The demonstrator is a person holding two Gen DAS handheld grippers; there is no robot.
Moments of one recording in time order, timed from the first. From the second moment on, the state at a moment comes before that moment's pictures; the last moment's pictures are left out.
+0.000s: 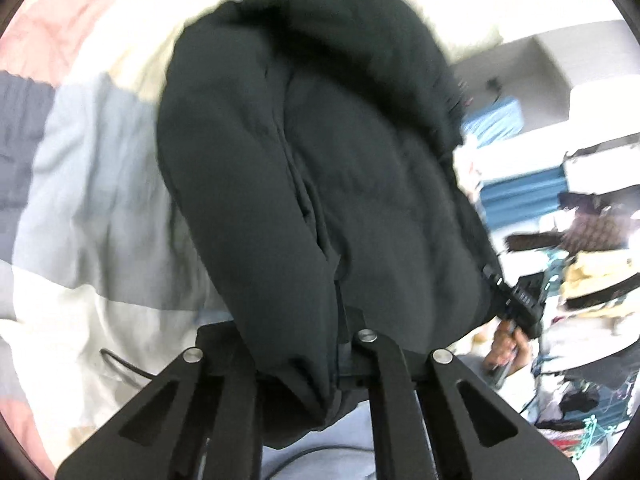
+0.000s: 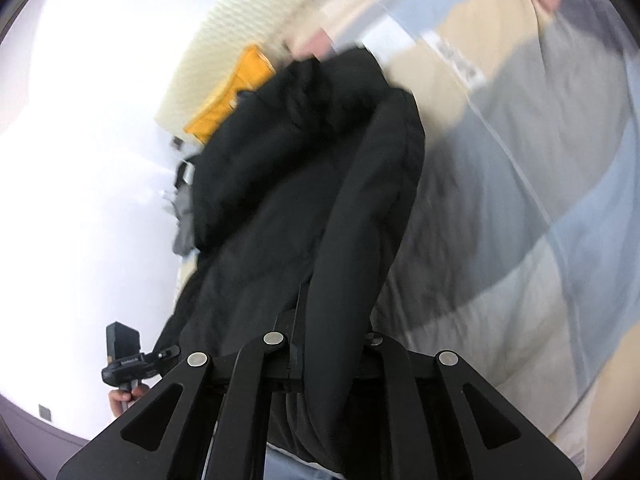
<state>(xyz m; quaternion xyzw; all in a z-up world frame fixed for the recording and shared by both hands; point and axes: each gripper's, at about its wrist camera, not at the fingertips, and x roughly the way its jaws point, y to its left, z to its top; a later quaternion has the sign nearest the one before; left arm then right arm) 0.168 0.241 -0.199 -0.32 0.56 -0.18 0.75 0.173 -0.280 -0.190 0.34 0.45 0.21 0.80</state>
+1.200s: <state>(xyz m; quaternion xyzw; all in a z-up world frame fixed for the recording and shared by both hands) 0.039 0.282 -0.012 -0.35 0.43 -0.17 0.81 0.036 -0.335 -0.020 0.41 0.23 0.26 0.85</state>
